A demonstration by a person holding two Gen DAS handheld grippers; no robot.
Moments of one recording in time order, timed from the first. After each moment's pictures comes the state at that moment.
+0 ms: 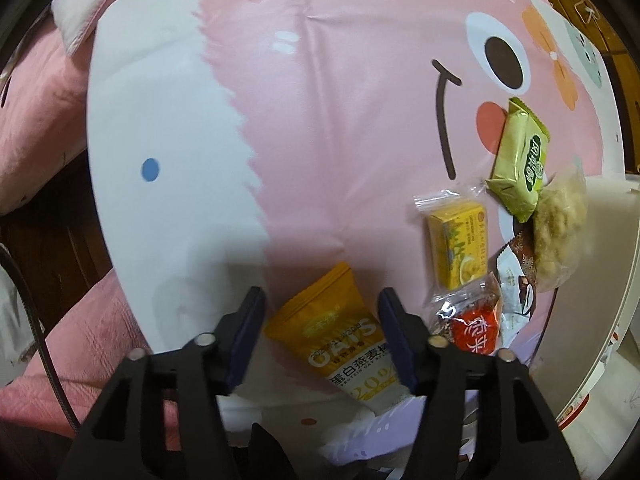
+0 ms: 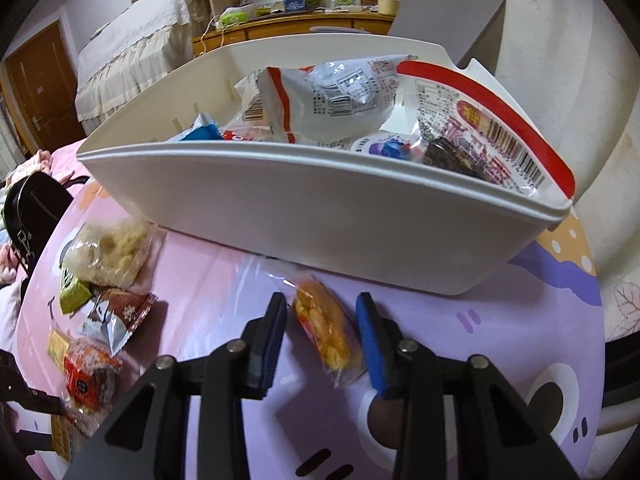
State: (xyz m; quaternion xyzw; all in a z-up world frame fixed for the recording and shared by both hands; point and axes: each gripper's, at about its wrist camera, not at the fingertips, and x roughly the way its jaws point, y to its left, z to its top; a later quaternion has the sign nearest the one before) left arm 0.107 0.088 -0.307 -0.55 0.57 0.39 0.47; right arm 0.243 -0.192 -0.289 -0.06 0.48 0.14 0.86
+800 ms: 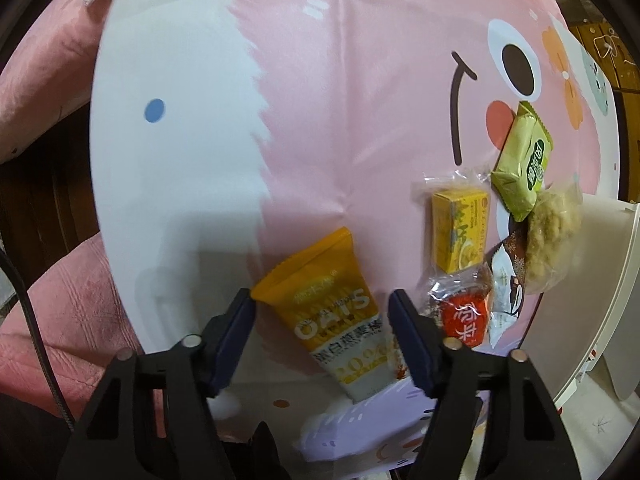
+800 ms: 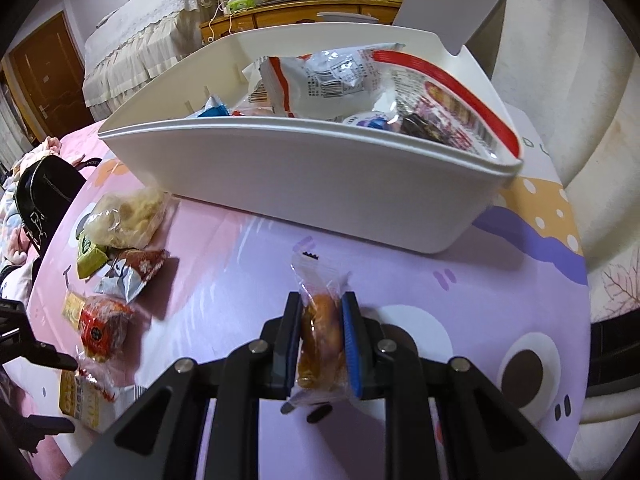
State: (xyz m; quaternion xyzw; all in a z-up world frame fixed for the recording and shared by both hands) left arm 0.075 0.061 -0.310 -0.60 0.53 0.39 0.44; right arm 0.219 -0.220 -0.274 -0.06 0.51 0.15 0.85
